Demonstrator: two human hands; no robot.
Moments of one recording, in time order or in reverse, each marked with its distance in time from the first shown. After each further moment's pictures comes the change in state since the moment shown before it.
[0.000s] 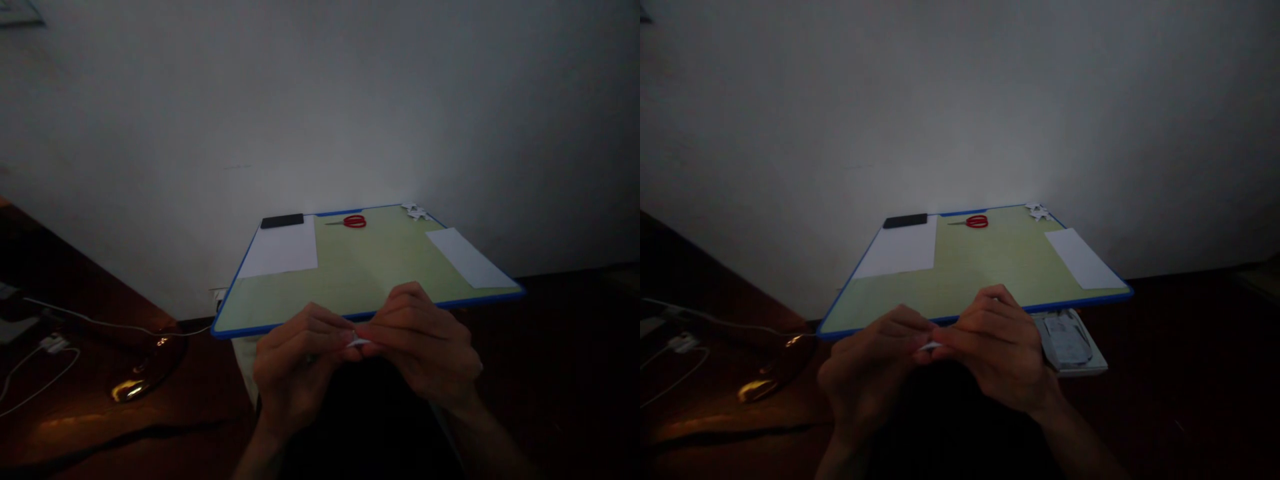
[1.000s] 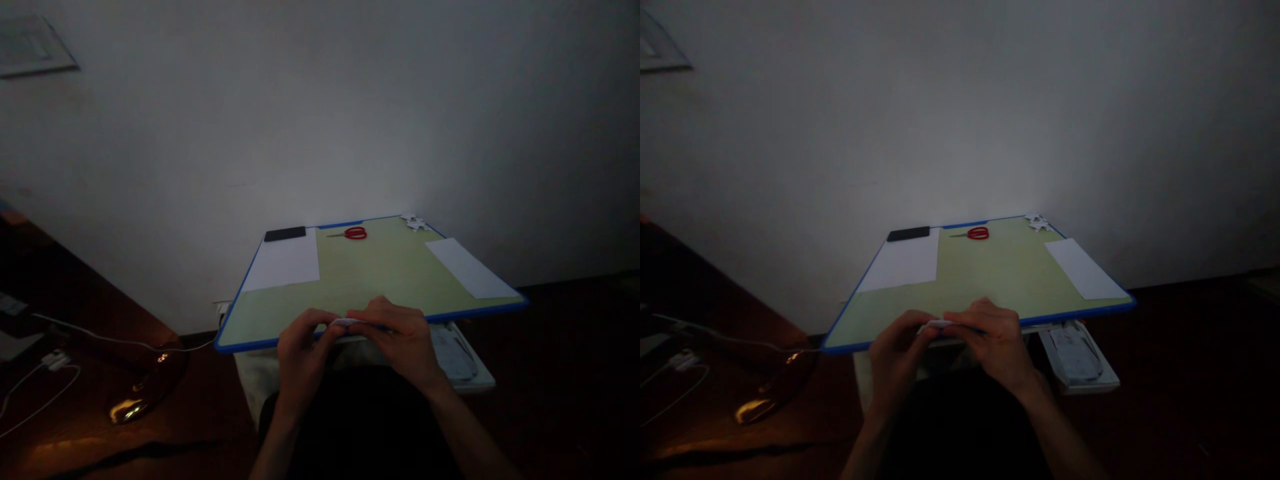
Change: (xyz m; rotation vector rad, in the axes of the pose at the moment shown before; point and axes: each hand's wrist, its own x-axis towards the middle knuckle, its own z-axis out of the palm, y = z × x) left_hand -0.018 -0.043 -0.004 0.263 0.130 -0.329; right_hand -0.024 0.035 0.026 0.082 0.042 0.364
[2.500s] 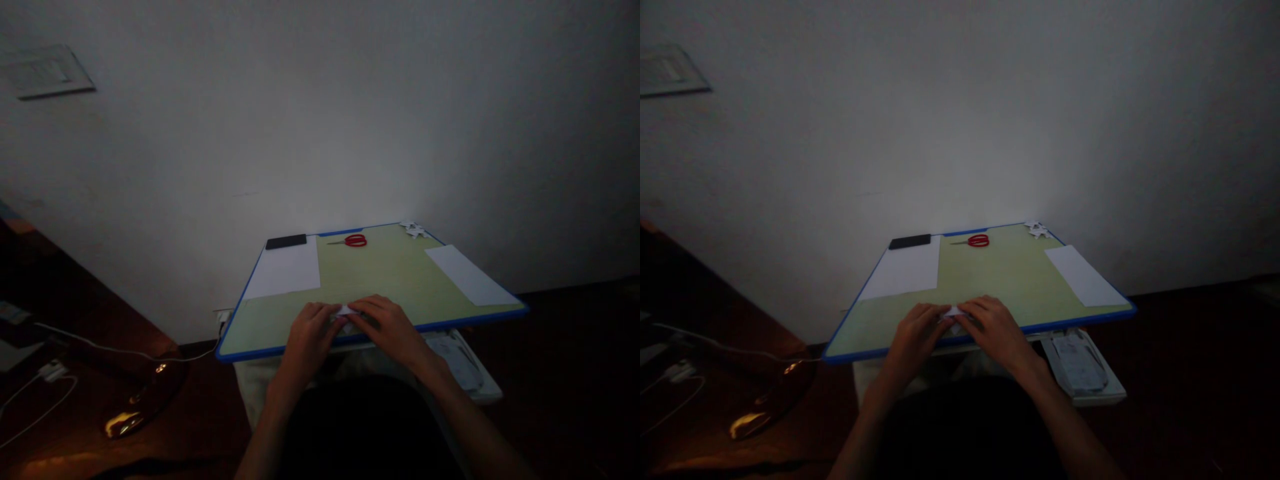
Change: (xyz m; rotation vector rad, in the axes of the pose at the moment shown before) left_hand 0.025 -0.045 -0.003 0.517 -0.314 0.198; right_hand 0.002 0.050 -0.004 -0.419 -0.281 0.053
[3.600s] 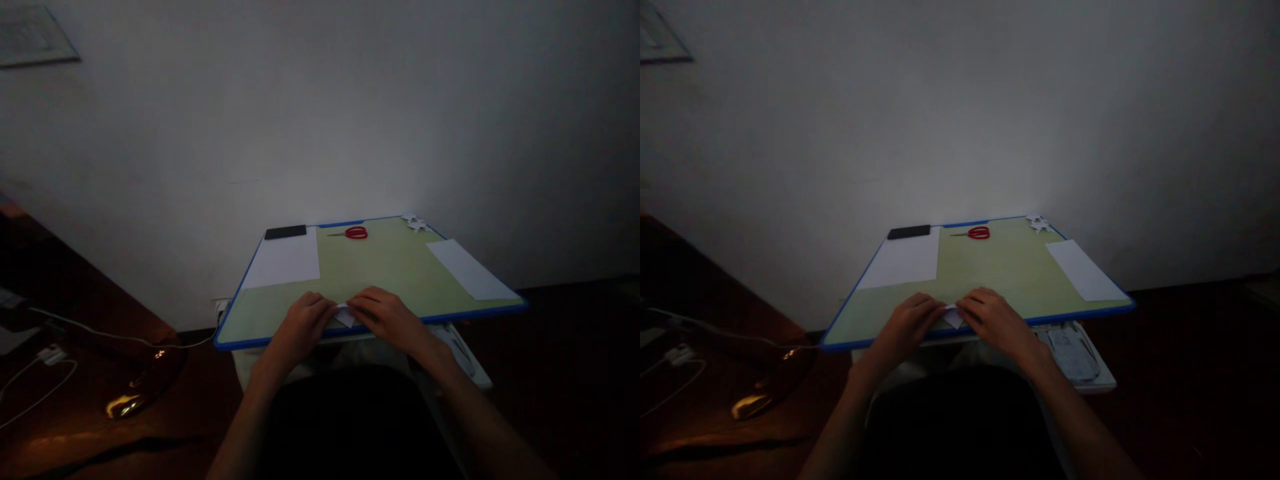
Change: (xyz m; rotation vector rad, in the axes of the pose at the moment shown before) left_hand 0.007 -0.013 -0.016 0.065 -0.273 0.036; right_hand 0.005 0.006 -0.008 -0.055 -0.182 -0.130
